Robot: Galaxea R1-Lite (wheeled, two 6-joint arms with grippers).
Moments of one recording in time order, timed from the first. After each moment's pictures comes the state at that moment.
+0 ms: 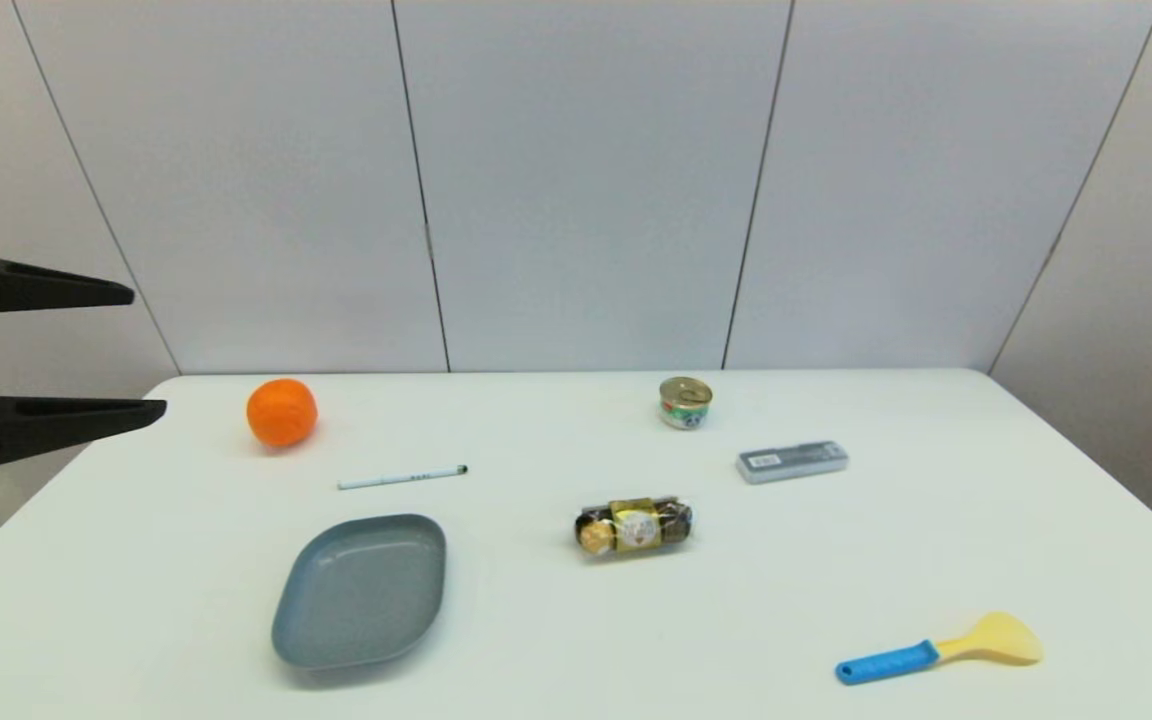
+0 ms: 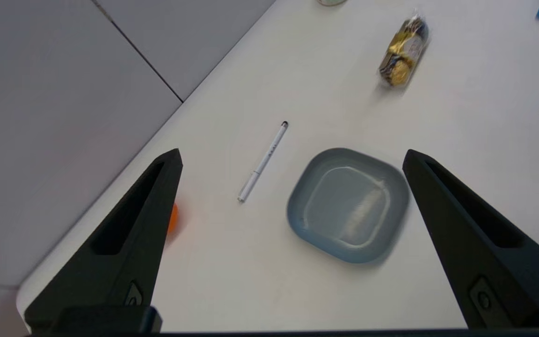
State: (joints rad) left arm 0.21 1.24 -1.24 0.62 -0.85 0.82; right arm 0.00 0.00 0.00 -0.01 -0.01 0.01
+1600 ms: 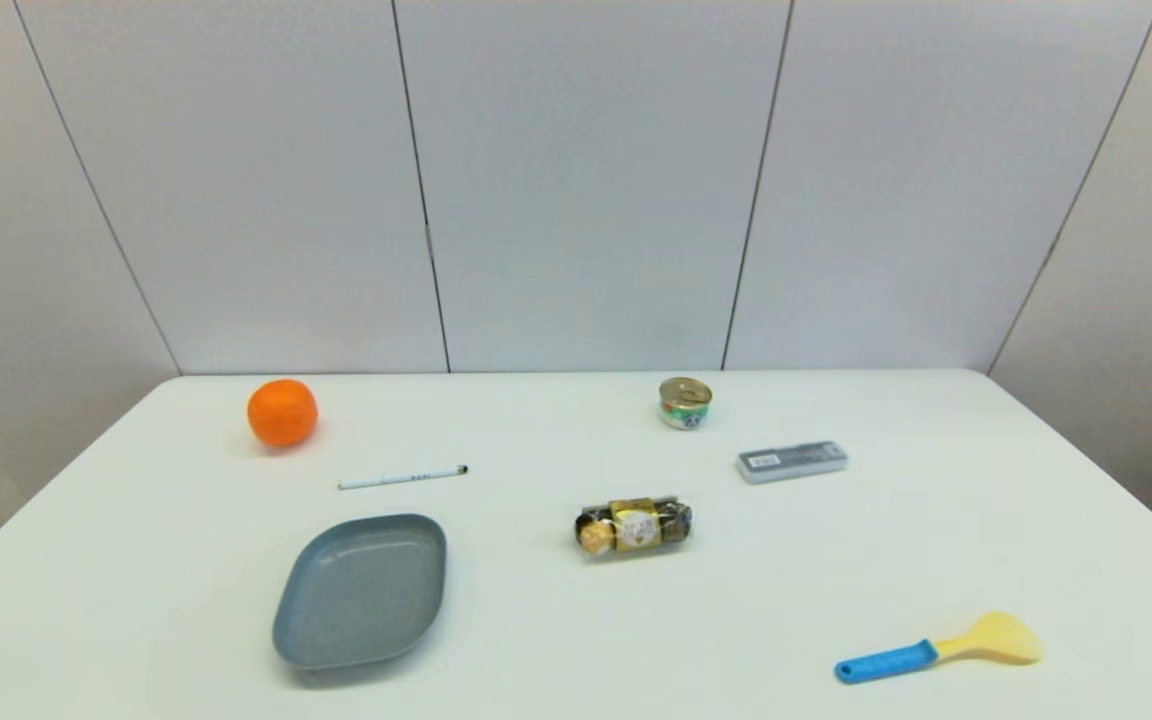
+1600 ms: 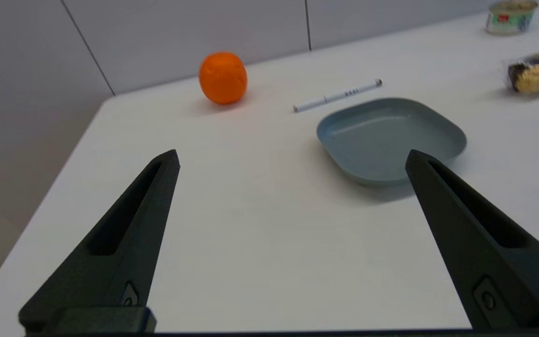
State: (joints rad) left arm -0.02 0.13 -0.04 -0.12 -0.12 0.19; right arm 0.00 0.00 0.00 -0.01 -0.01 0.01
